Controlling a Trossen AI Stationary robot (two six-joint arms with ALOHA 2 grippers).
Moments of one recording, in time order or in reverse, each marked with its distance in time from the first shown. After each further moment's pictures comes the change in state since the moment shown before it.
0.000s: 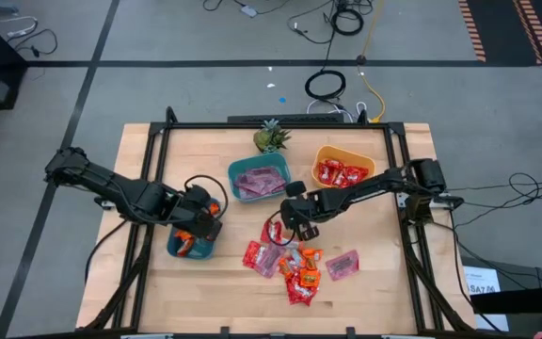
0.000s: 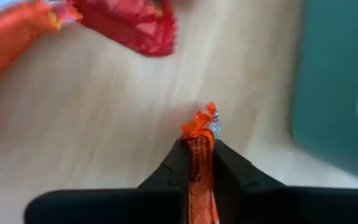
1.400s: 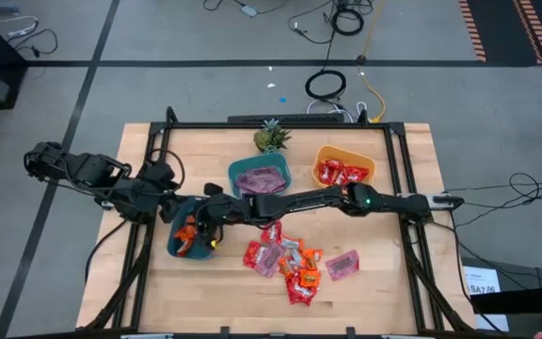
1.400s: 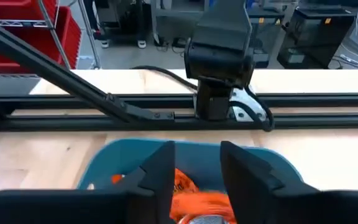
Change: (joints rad) left arm -0.006 -0.393 0.000 -0.191 -0.204 0.445; right arm 0.008 0.678 1.220 0.270 -0.154 0.426
